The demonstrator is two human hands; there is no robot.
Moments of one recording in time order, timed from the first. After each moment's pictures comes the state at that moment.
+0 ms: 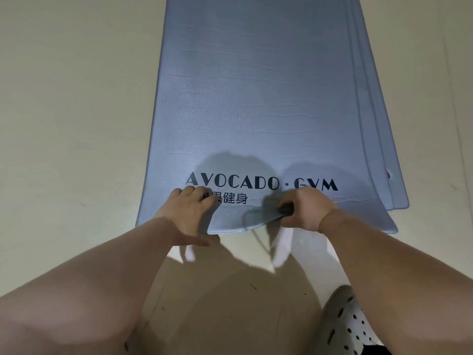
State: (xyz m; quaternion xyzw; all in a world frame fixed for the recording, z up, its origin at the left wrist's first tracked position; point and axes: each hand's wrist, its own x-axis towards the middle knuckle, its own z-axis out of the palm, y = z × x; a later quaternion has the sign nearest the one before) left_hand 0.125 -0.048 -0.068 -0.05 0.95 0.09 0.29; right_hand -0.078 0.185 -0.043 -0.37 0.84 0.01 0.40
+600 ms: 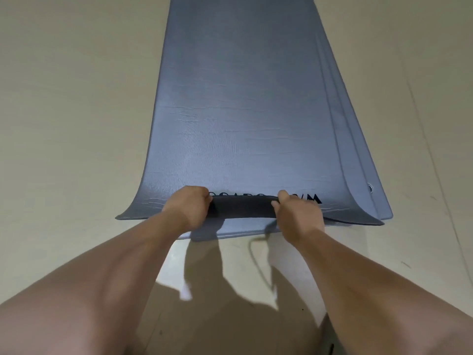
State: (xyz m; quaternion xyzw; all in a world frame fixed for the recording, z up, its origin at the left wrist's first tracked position) left_hand 0.073 -0.051 -0.023 -0.26 0.92 0.22 0.20; right_hand -0.051 0.178 -0.030 -0.32 0.93 0.06 0.16
